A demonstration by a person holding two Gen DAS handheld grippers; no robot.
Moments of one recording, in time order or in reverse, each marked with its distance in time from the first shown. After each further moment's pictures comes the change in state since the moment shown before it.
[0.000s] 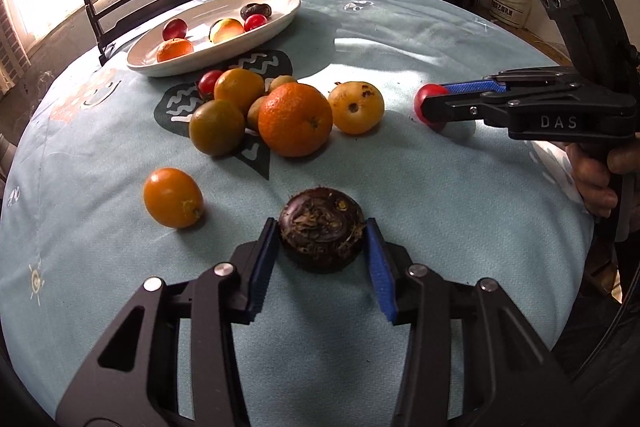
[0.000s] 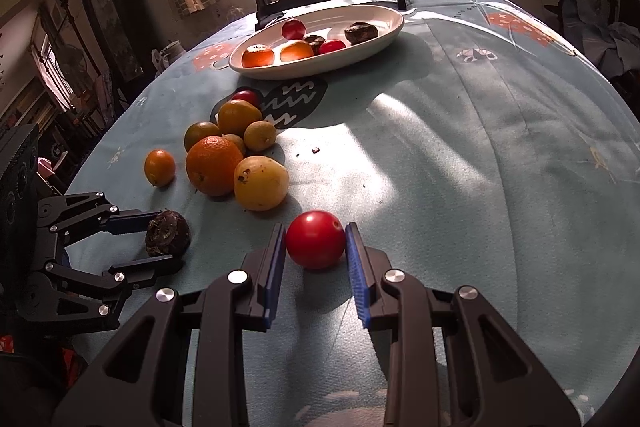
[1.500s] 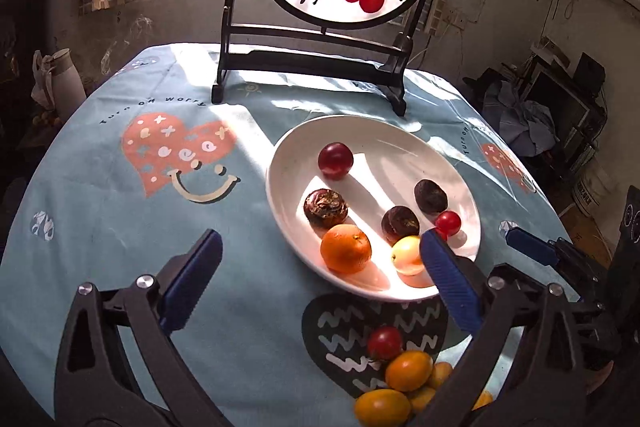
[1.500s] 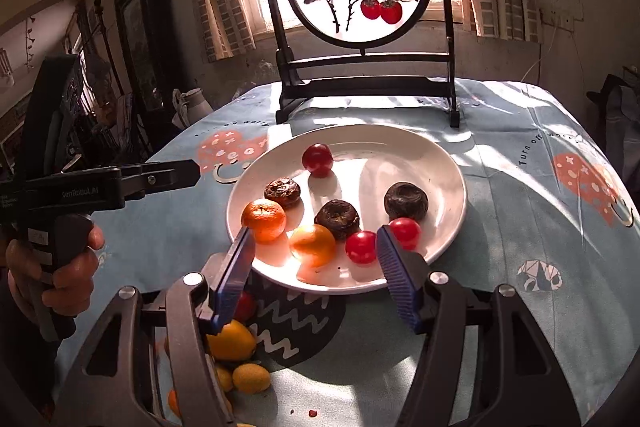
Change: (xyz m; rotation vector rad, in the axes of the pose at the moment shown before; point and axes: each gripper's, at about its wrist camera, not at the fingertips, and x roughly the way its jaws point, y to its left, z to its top) left arm 0.000 0.175 0.131 -0.525 -0.209 0.170; right arm 0.054 0.015 0.150 -0.162 -0.182 0.080
